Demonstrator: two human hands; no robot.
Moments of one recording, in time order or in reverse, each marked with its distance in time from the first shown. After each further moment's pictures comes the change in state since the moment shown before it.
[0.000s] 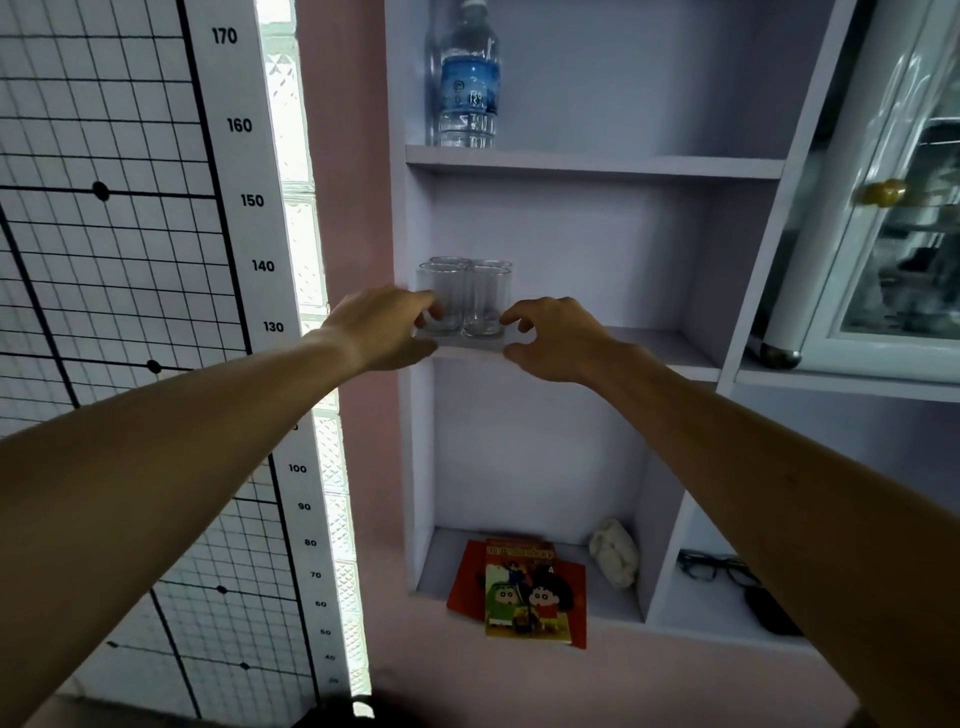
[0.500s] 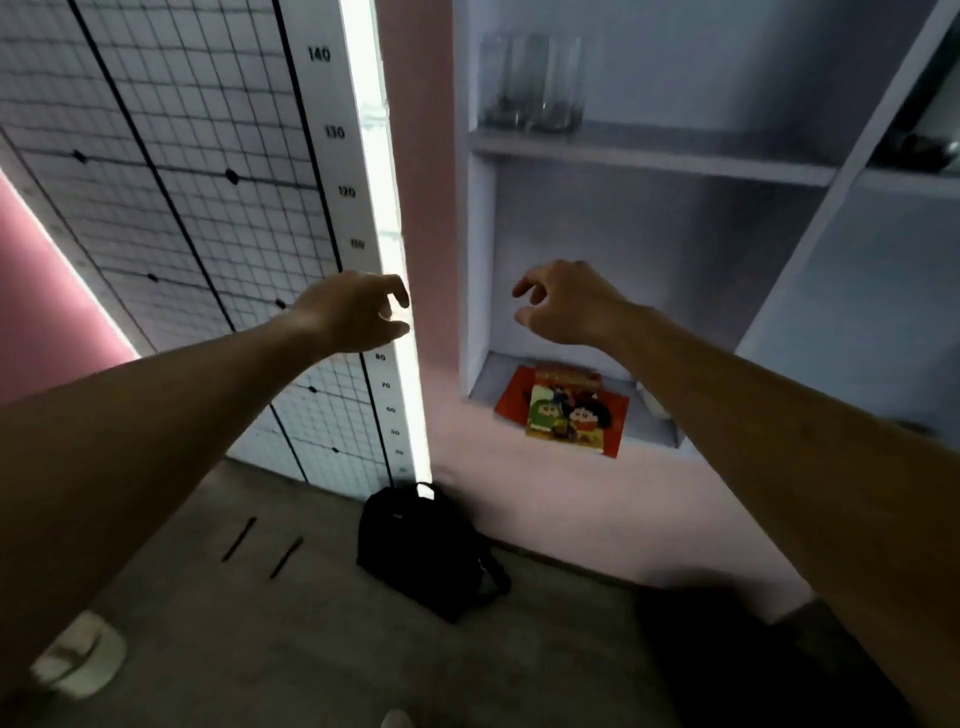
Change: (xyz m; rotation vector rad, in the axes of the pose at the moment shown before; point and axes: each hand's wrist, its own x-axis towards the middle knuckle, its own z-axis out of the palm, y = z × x) left_hand -0.192 -0.001 0.071 -0.025 -0.346 -0.284; right_hand -0.095 -0.005 0.123 0.186 -0.272 -0.021
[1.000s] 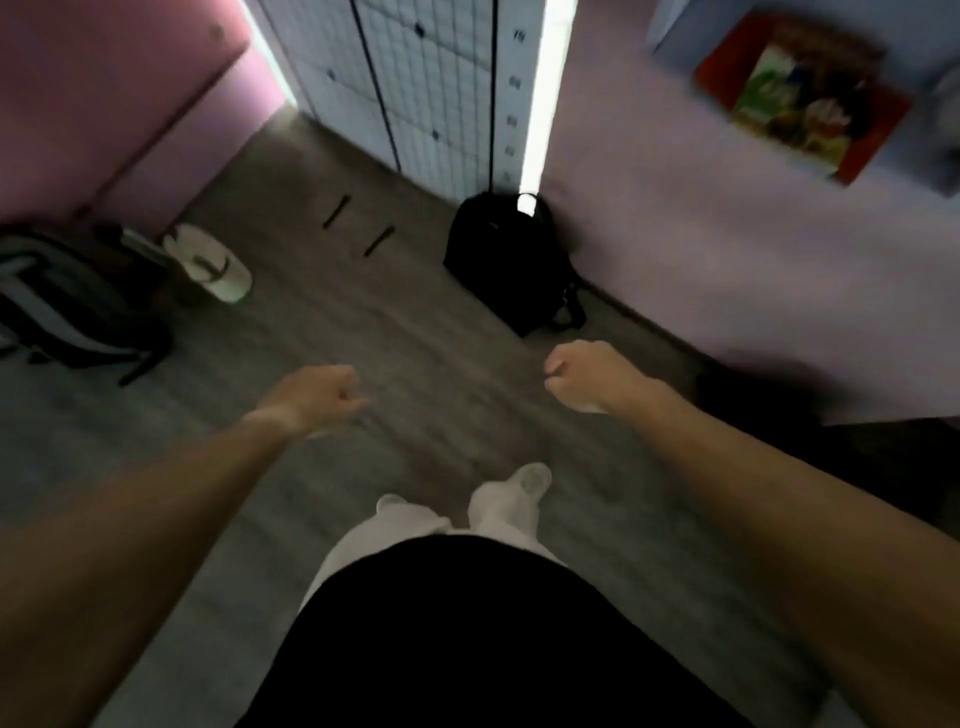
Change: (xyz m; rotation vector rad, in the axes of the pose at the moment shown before) left_hand -0.407 -0.053 0.281 -0.309 -0.716 -0.652; right_hand -0.213 0.025 0.349 -0.083 -0.870 0.057
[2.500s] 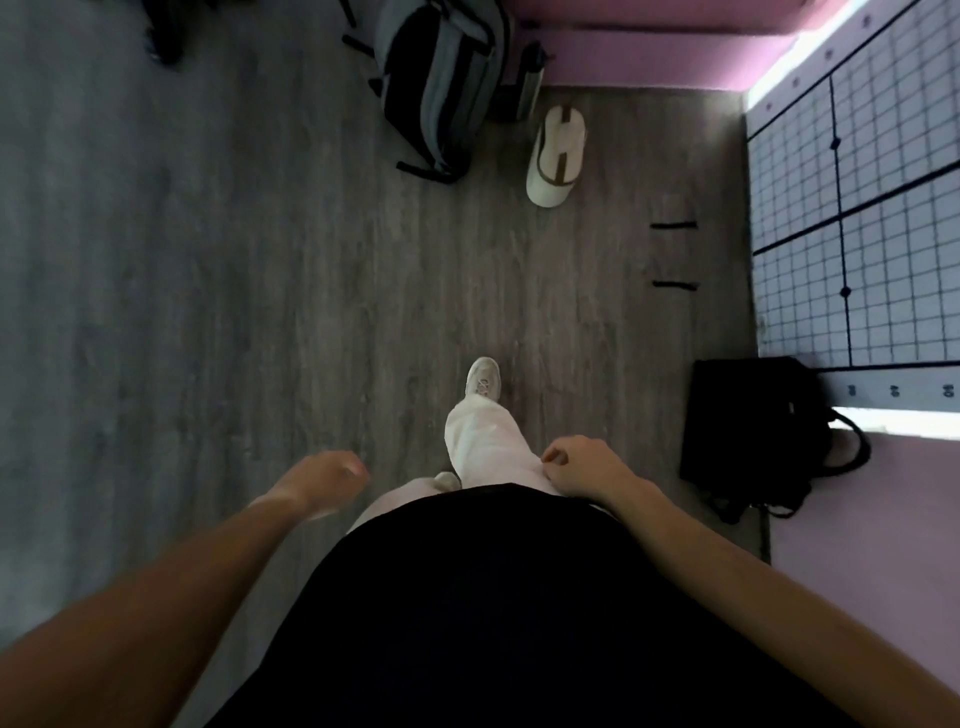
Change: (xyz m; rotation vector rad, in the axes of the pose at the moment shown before) left_hand -0.184 -0.343 0.189 -0.831 -0.106 -0.661; right_hand 0.106 -0.429 0.185 -0.540 -0.507 -0.265
